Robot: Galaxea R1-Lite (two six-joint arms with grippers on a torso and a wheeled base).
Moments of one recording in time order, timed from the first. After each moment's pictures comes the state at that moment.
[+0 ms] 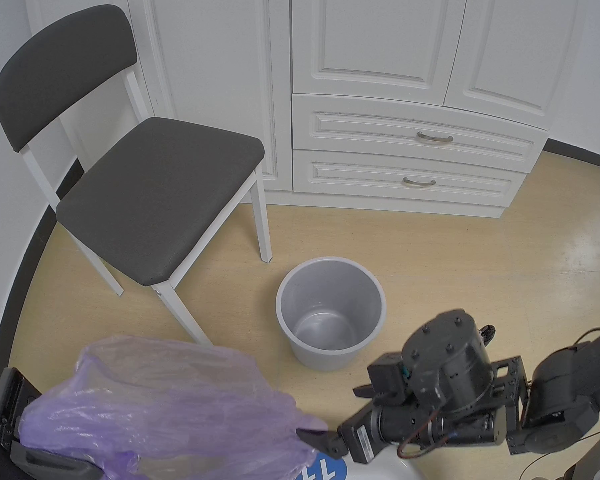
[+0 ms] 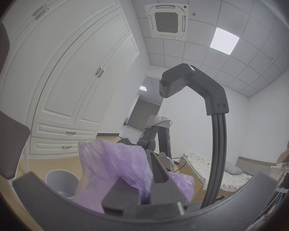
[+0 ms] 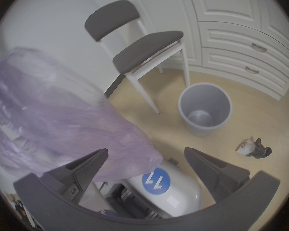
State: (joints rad) left arm -0.60 0.91 -0.02 -1.27 -0.80 -0.30; right arm 0.98 1.76 -0.68 -0.43 -0.06 0.31
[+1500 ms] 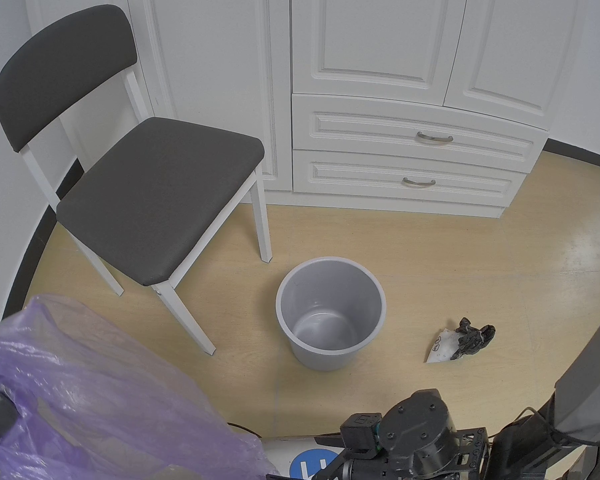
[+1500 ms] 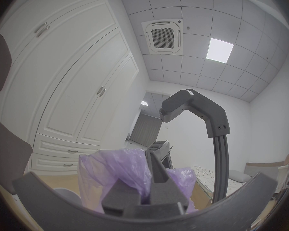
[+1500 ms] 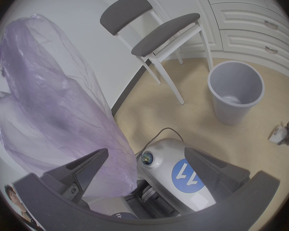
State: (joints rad) left arm -0.57 0.91 -0.07 -1.43 -0.74 -0.42; right arm 1.09 1.97 -0.44 -1.00 0.04 0.43
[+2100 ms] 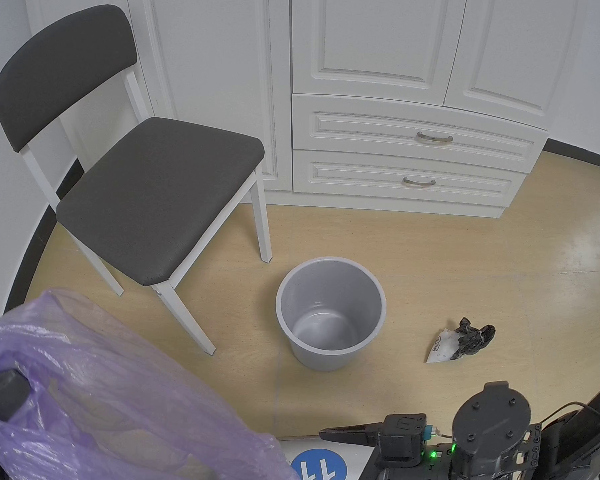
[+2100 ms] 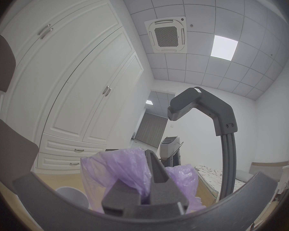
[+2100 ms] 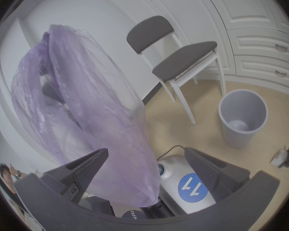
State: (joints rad) left arm -0.52 0.93 -0.07 -1.43 -0.73 -0.41; right arm 1.12 1.79 -0.31 -1.14 0.07 0.32
